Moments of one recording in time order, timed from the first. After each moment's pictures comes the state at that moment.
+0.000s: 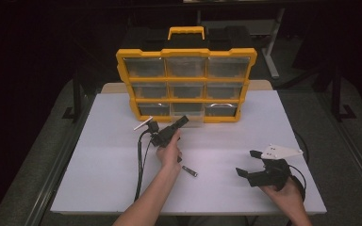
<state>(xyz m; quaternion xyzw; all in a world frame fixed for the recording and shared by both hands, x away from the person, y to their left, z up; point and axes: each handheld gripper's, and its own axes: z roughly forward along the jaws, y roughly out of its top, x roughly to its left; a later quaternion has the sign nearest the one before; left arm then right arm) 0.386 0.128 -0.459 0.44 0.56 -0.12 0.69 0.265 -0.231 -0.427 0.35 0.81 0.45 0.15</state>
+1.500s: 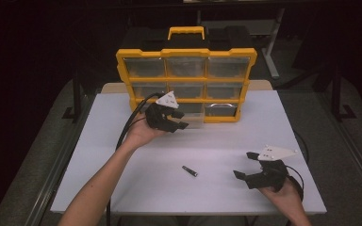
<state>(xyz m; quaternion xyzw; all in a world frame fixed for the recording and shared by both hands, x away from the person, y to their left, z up) 0.412 0.120 -0.335 0.91 0.13 0.10 0.38 0.265 -0.224 -0.429 0.33 0.82 0.45 0.13</state>
